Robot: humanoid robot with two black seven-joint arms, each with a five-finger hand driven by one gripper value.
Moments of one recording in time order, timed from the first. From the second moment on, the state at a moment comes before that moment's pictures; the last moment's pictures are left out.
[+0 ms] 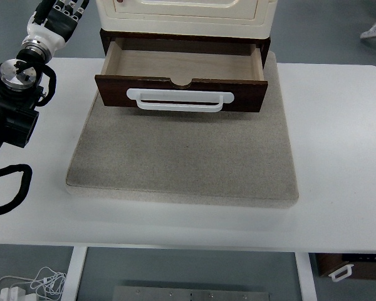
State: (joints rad) left arm -1.05 0.19 -1.25 -0.35 -0.09 -0.24 0.01; right arm -0.01 0.00 -0.01 0.17 -0.04 -0.05 0.04
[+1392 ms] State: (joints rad) left arm -1.10 0.29 -1.24 -0.35 -0.08 -0.24 -0.01; right arm -0.01 0.00 -0.01 0.17 -0.04 -0.05 0.04
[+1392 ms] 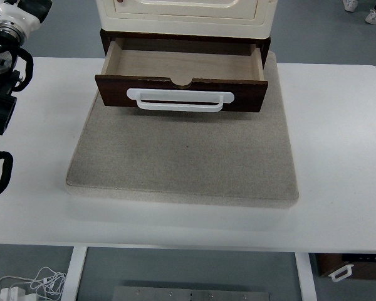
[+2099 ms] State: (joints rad) left arm -1.23 0.52 -1.10 -0.68 -0.07 -0.24 -0.01; right arm -0.01 0.00 -0.01 0.17 -0.04 -0.05 0.04
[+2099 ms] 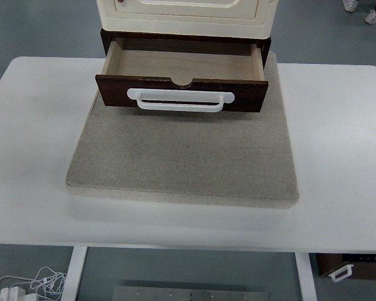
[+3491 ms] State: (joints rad) left arm -1.25 0.59 -0.48 -1.56 0.40 -0.20 0.01; right arm -0.01 0.00 -0.01 0.17 -0.04 -0.05 0.04
